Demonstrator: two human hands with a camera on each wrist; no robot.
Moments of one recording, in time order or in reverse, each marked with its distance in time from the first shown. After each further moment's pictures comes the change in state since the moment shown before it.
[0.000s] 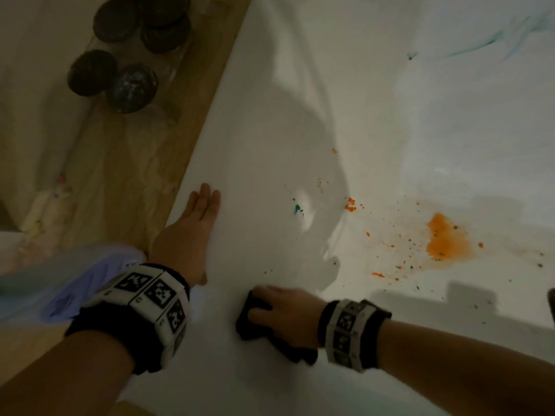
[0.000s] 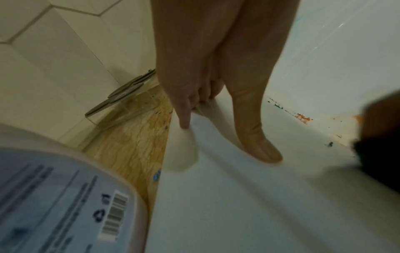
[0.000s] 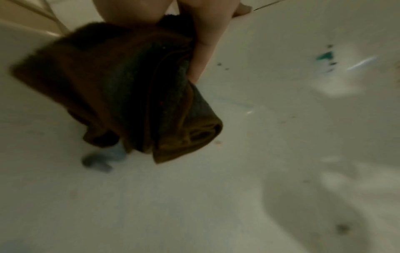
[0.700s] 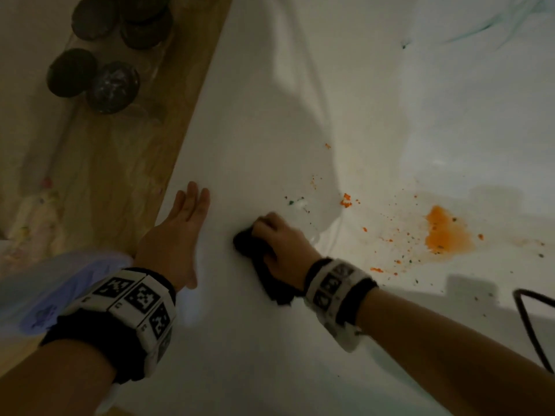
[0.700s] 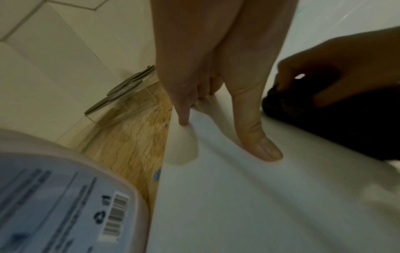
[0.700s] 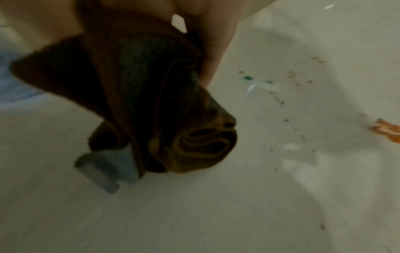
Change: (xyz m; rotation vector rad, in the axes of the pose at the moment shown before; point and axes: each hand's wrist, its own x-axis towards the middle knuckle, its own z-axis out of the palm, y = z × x) left_hand -0.002 0.006 -0.009 0.049 -0.039 -0.043; right_hand 0.027 0.042 -0.033 0.148 0.529 0.278
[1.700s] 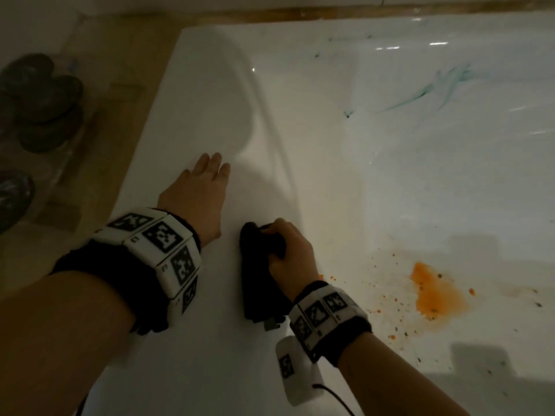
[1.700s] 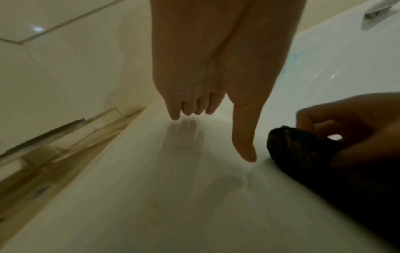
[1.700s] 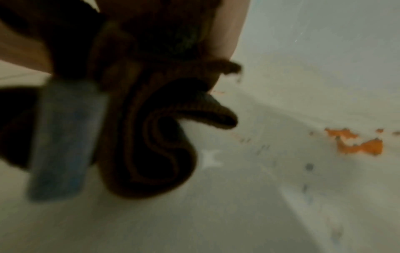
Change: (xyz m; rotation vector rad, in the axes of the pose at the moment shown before) left_hand 0.161 0.082 -0.131 0.203 0.218 0.102; right_hand 0.077 0.099 -0.069 0.351 0.555 0.323
